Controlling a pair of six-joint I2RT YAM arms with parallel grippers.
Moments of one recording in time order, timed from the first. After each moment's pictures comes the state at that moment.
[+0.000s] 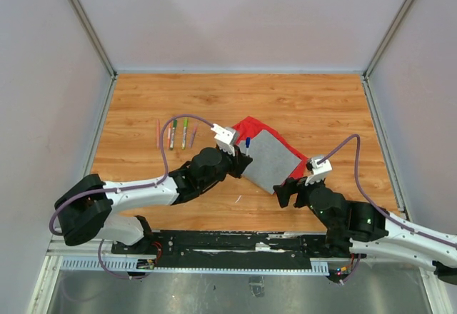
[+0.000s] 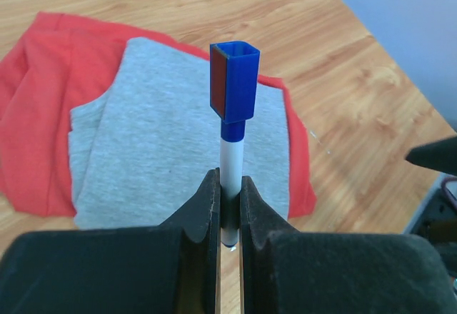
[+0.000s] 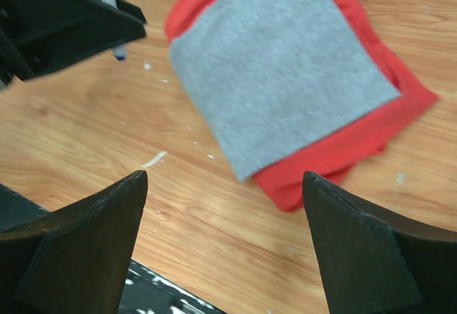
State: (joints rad) left arm -1.00 1.31 0.58 0.55 -0.19 -0.41; right arm 1.26 0.39 0.44 -0.48 0.69 0.58
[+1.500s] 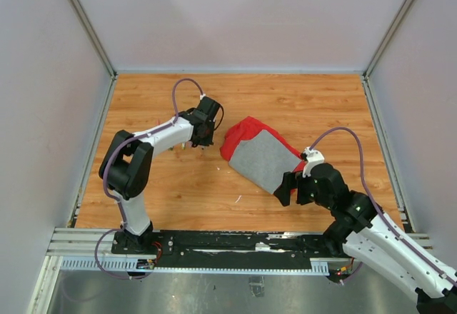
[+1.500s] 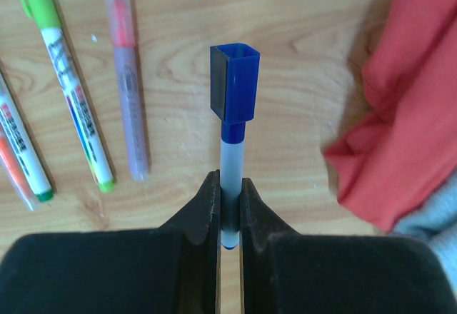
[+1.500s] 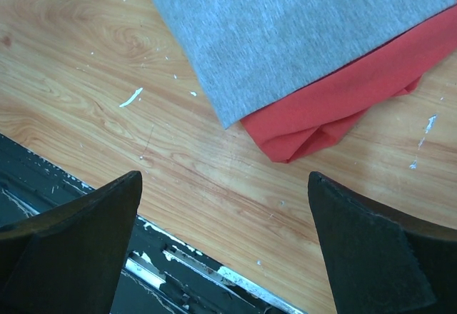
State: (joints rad) left arm -0.54 1.80 1.22 -0.49 -0.25 -0.32; right arm 0.72 0.52 0.48 -0.63 0.05 0.47
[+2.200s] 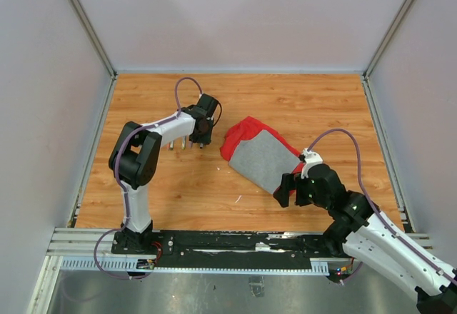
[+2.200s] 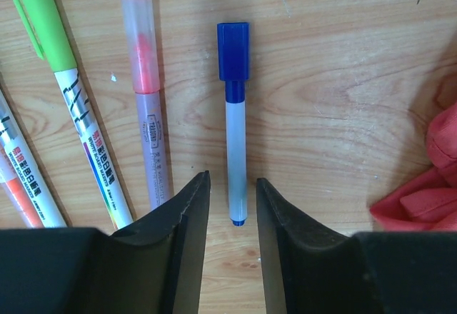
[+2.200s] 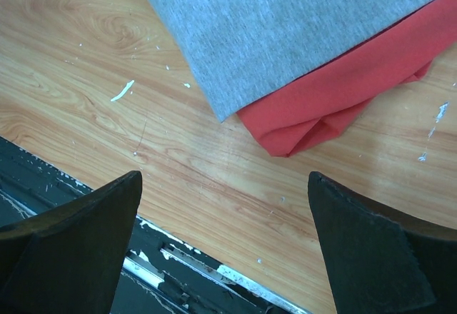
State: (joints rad) left arm -0.47 1.95 1.32 -0.49 -0.25 -0.26; right arm 0.72 0.54 0.45 -0.61 0.05 0.49
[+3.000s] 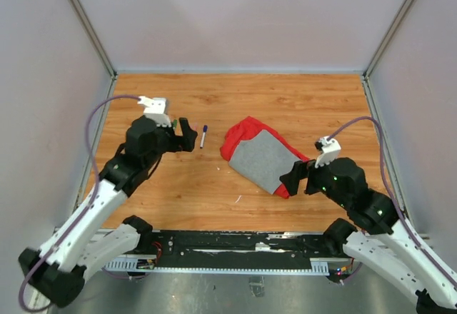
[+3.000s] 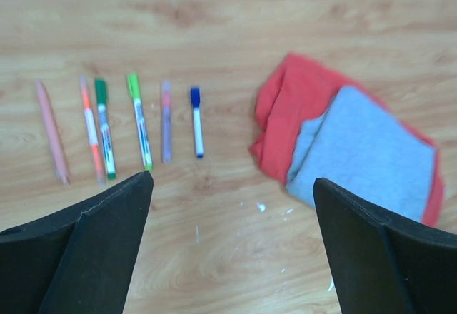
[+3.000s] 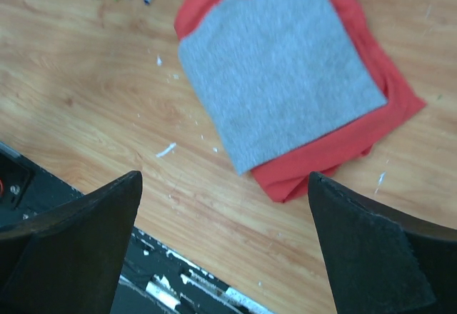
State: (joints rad) left arm -0.48 0.95 0.84 -0.32 -0.16 -0.31; right arm 0.72 0.52 0.68 -0.69 0.10 0.42
